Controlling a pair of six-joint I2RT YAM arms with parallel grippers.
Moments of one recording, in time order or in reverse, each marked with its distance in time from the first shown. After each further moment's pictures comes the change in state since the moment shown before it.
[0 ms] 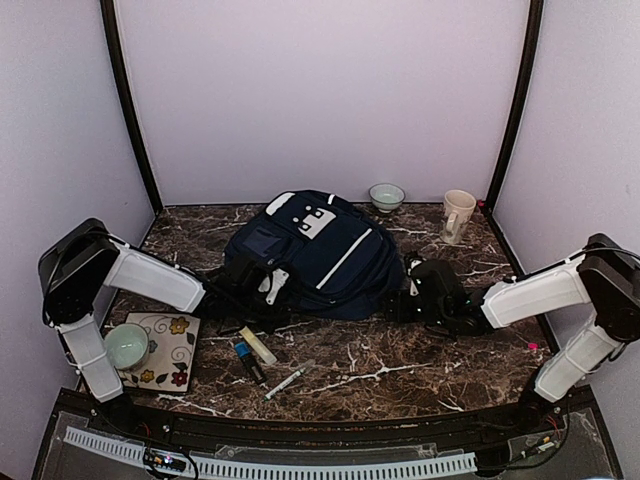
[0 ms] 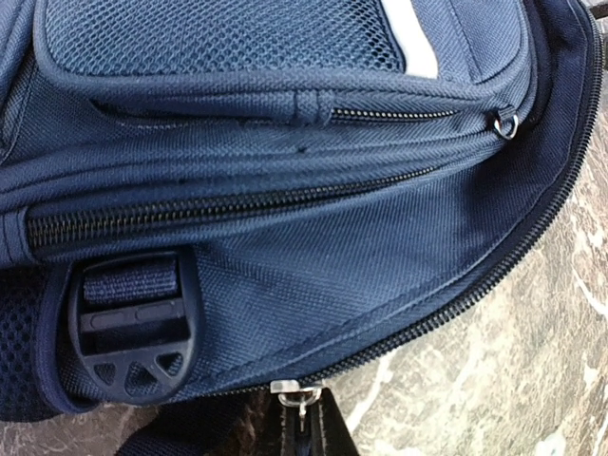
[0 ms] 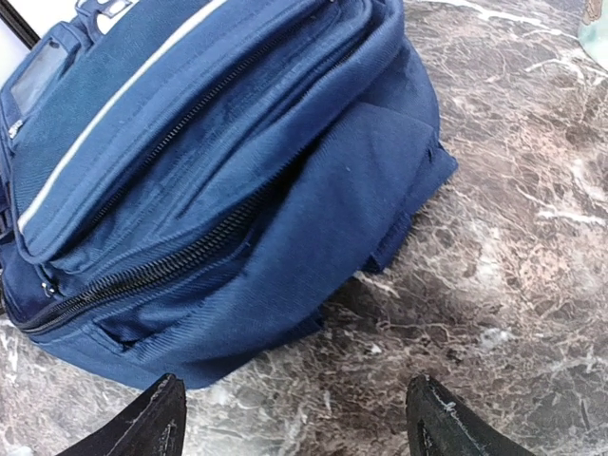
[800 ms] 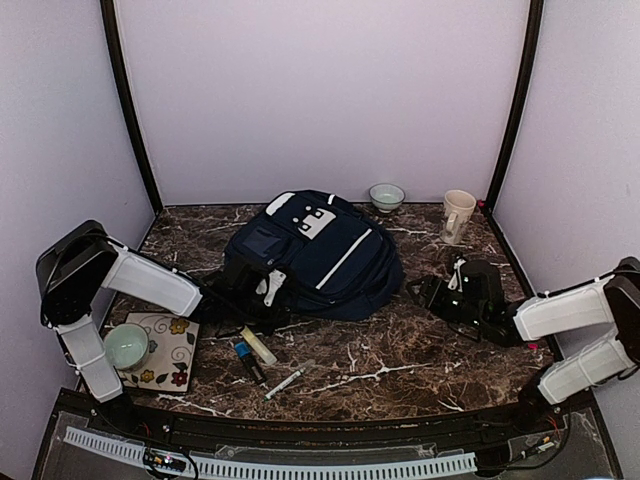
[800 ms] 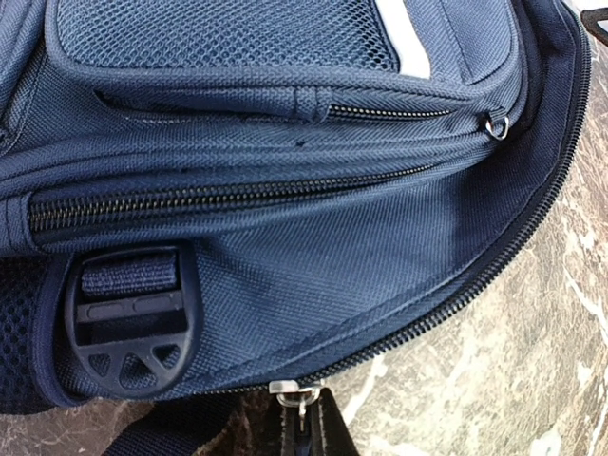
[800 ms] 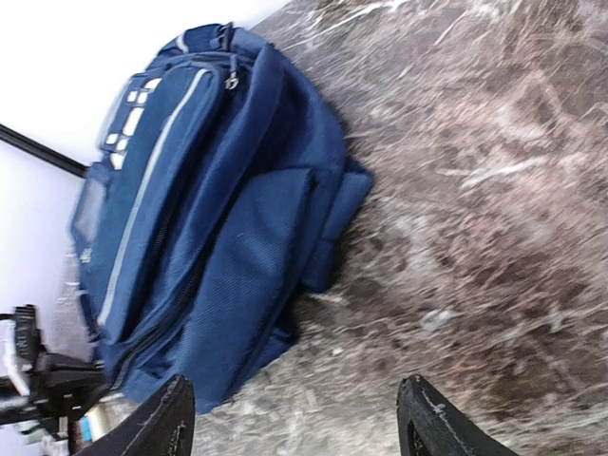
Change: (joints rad) left arm -0.001 -0.015 -0.048 0.068 0.011 -0.021; right arm -0.203 -0.201 -0.227 0.222 -0.222 0.282
